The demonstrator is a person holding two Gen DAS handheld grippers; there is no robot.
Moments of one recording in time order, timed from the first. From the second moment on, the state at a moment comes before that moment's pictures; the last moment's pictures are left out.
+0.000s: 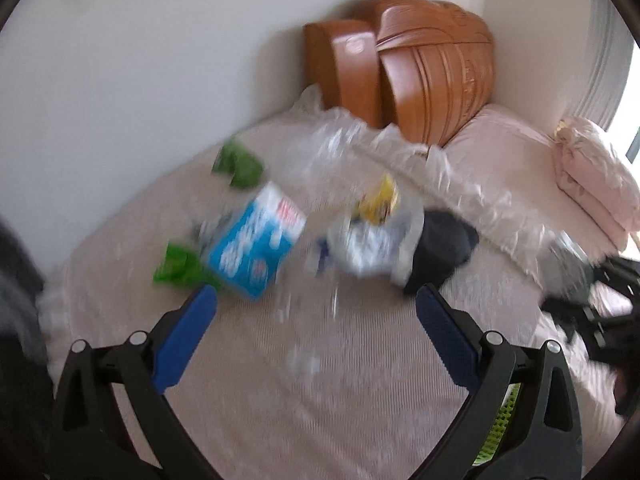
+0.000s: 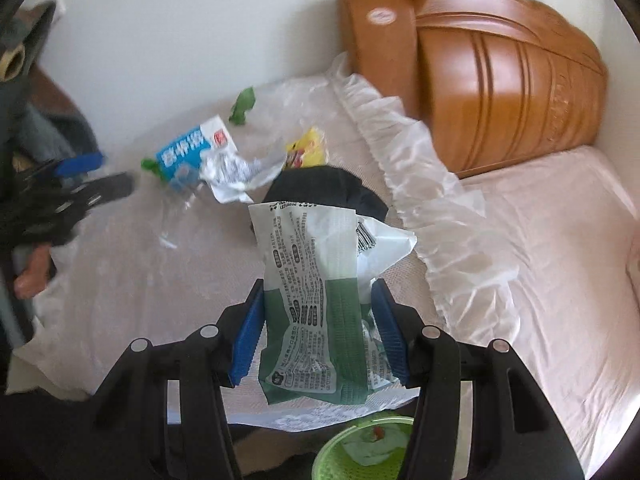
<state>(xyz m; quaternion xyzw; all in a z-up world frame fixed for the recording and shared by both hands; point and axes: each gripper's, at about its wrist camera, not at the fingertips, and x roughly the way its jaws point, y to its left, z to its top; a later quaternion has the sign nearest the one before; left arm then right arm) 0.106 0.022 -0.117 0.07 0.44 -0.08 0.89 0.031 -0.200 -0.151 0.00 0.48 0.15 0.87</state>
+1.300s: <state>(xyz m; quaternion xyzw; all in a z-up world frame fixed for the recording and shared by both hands) 0.159 -0.047 -0.067 0.08 0.45 -0.18 0.87 -0.057 -0.287 -0.136 0.12 0.44 0.01 0.89</state>
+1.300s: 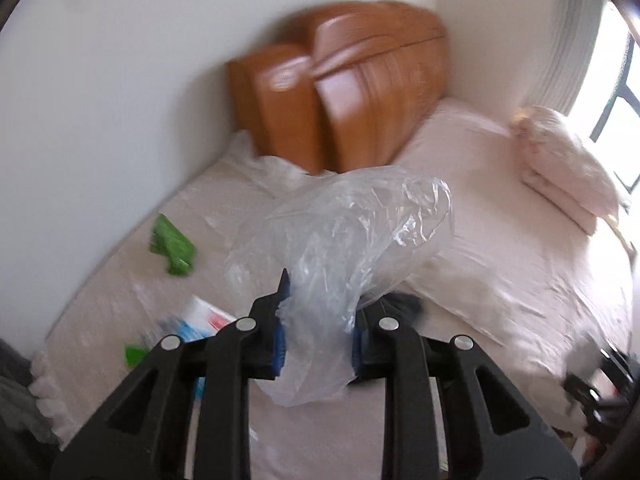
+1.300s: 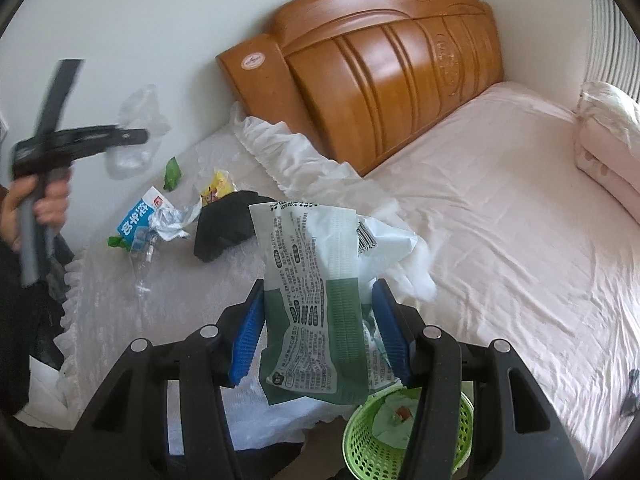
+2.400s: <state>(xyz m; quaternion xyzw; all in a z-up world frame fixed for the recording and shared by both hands) -0.085 -0.225 -0.177 0.19 0.53 -0.37 0.73 -0.208 -0.394 -0.308 0.20 0.59 -0.17 0.76</state>
